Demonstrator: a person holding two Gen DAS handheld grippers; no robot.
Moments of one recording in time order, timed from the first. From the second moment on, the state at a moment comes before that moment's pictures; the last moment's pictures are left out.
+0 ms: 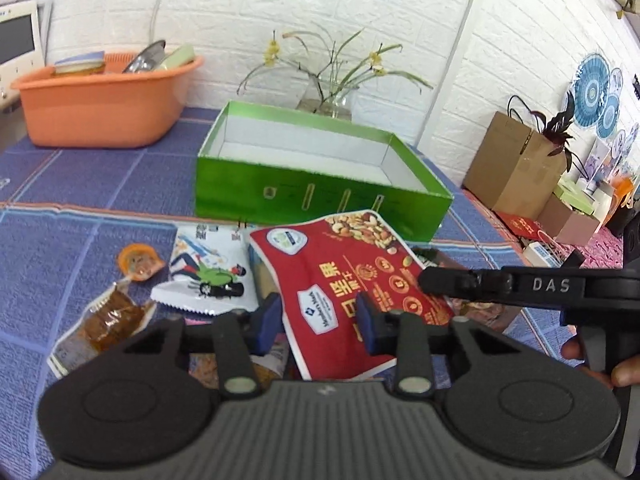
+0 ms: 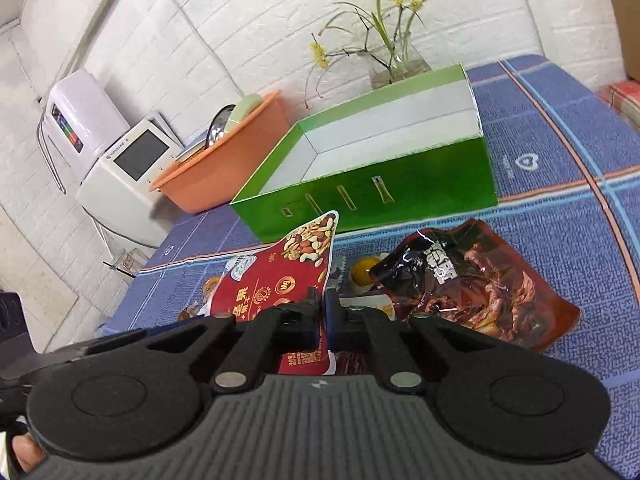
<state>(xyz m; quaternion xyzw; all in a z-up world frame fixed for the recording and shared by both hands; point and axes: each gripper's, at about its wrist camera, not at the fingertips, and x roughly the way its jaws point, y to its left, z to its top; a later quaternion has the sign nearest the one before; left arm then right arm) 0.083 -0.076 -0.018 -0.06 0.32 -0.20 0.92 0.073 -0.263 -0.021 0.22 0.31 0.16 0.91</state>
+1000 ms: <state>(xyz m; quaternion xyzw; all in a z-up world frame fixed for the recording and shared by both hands) 0.245 -0.139 0.017 -0.03 0.26 -0.20 0.95 0.188 -0.305 0.007 0.26 0.18 0.07 0.95</state>
